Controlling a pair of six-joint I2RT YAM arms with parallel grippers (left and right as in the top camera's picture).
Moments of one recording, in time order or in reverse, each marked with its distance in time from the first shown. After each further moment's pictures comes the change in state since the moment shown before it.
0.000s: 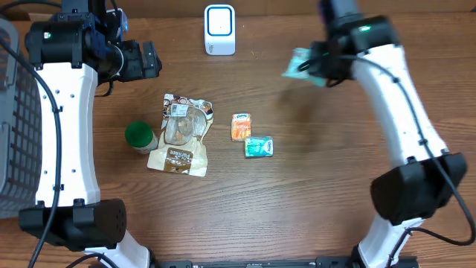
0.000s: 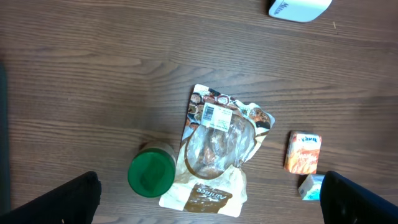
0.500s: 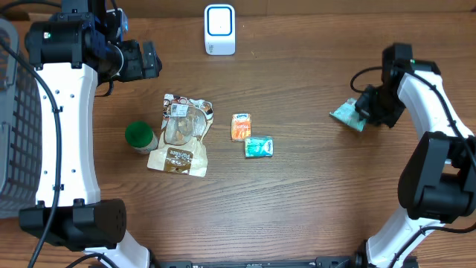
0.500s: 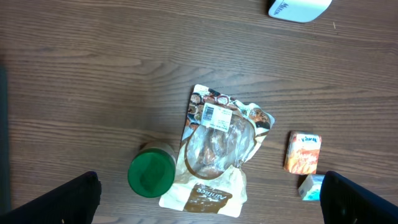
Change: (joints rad) left arm 0.000 0.000 0.000 0.000 0.000 0.000; right arm -0.366 0.002 -0.506 0.209 -0.089 0.085
